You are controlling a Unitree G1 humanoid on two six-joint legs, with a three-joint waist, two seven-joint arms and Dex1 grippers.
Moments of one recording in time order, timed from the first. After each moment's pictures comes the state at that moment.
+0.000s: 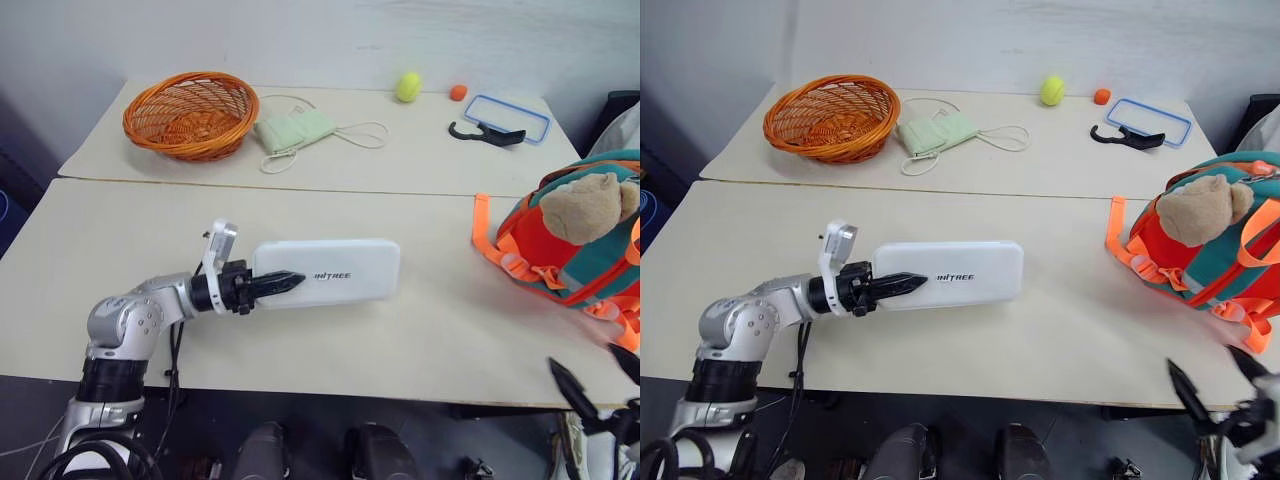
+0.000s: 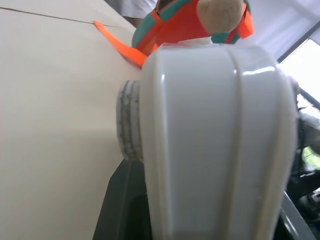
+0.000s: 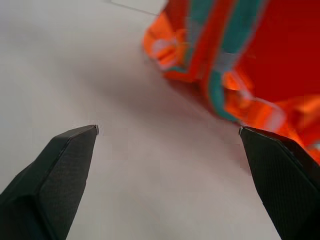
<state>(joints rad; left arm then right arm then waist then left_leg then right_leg) -0.37 0.58 0.08 -0.06 -0.75 0.81 -1.01 0.65 -0.36 -0.82 -0.40 0.56 0.06 0.70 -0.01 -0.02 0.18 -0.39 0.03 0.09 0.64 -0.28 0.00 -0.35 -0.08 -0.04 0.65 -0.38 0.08</state>
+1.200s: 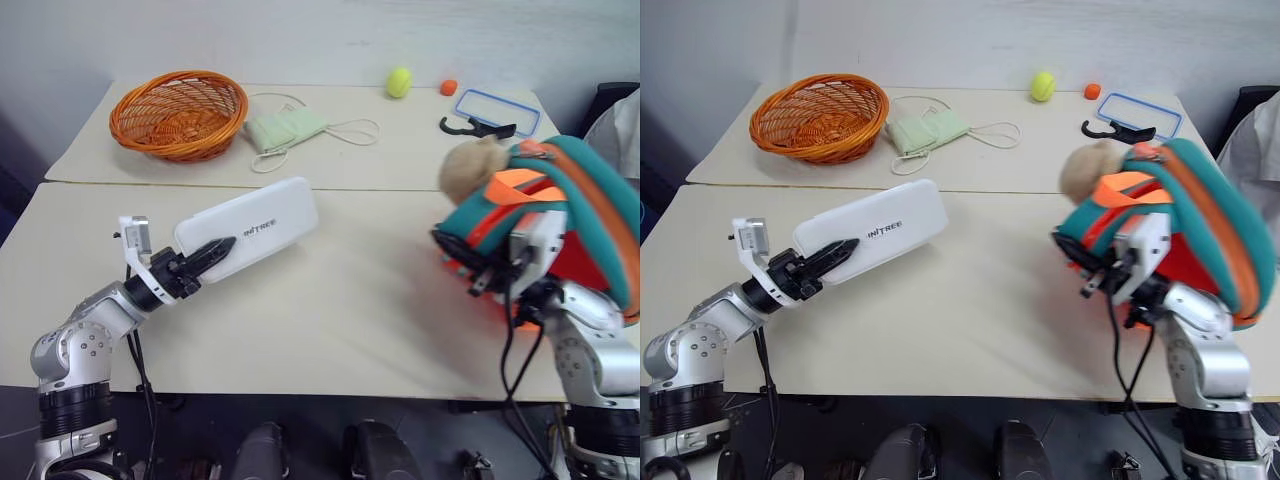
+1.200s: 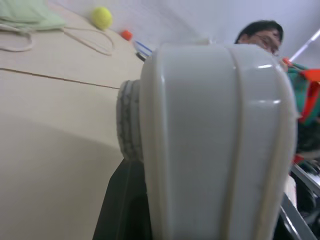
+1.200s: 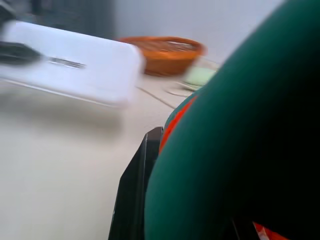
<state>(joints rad) -0.31 0.53 0.45 0.02 -0.88 0.76 -0.75 -0.27 -0.55 -0.10 -0.30 0.60 0.29 0.86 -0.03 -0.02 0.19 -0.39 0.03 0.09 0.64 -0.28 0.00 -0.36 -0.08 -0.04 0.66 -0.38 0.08</state>
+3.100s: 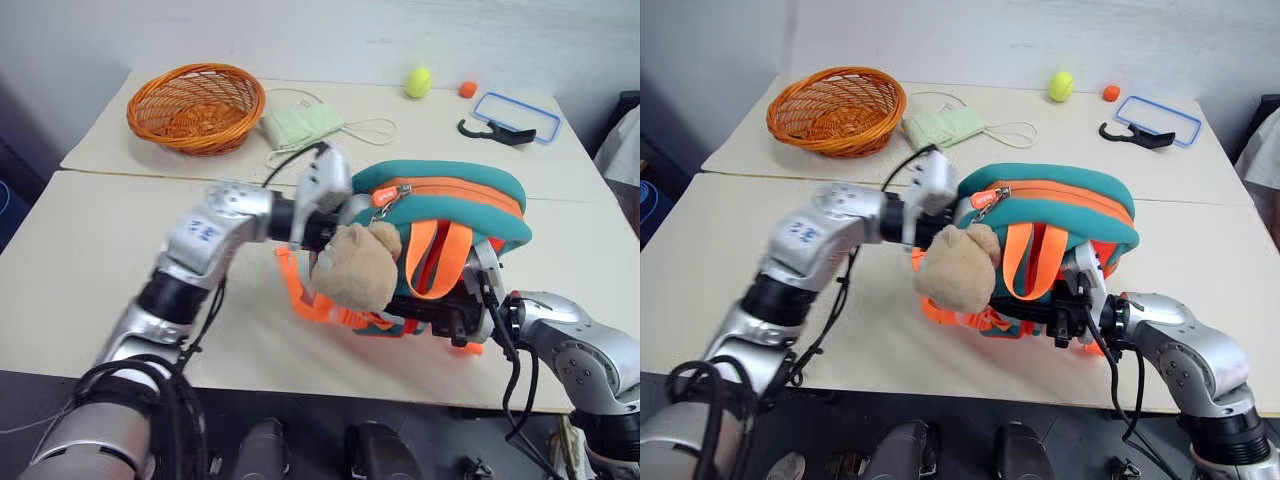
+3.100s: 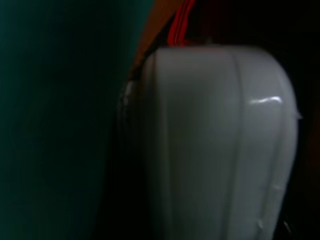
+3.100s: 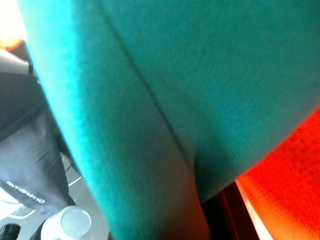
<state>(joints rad) -0.95 0.39 -0.34 0.10 -0.39 0.51 -0.97 -0.22 -0.67 -0.07 -0.44 0.87 0.69 0.96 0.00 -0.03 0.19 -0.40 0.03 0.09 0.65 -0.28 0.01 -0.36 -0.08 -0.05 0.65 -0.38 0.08</state>
